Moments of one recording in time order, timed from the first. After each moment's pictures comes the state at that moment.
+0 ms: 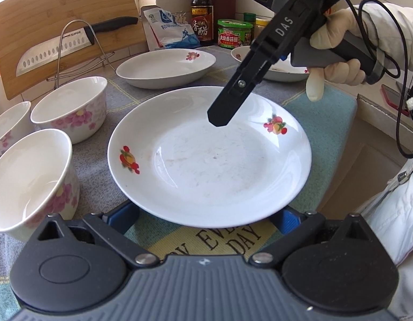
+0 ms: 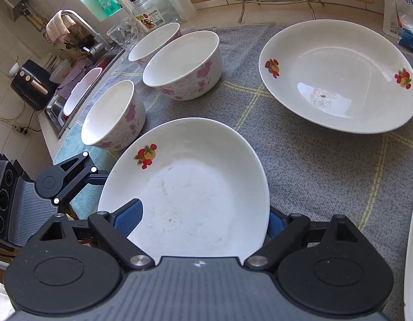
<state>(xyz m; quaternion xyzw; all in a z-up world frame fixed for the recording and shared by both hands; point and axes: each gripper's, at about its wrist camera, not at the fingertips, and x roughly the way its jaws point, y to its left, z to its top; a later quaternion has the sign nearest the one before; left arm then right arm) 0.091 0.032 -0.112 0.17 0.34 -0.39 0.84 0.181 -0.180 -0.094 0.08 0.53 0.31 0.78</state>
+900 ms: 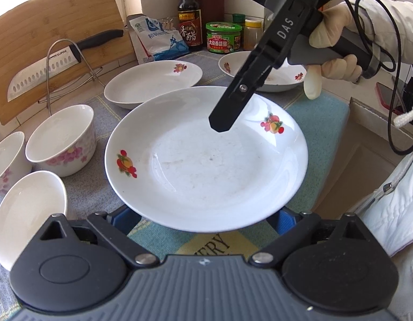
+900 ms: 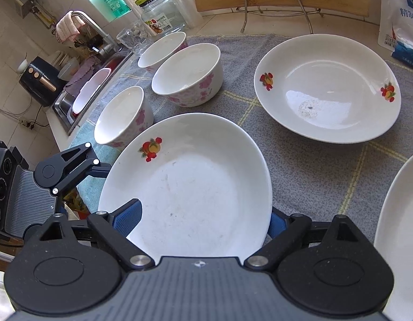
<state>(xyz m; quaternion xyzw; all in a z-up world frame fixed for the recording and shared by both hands) 0.094 0.004 -0.086 0.20 0.34 -0.40 0.83 0.176 -0.205 -0.068 0.07 0.53 0.33 0.78</state>
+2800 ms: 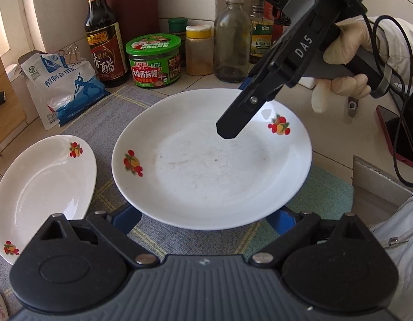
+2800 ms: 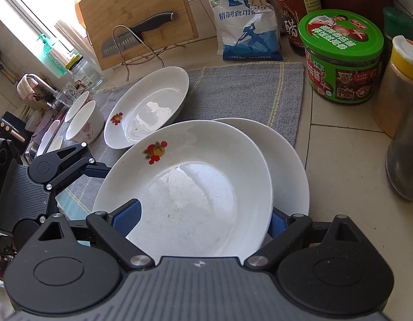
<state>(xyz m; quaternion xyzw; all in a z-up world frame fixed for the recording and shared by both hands) 0.176 -0.201 -0.089 0.23 0.35 -0.47 0.78 0.176 -0.439 -0.073 0.13 0.50 0.23 0.83</state>
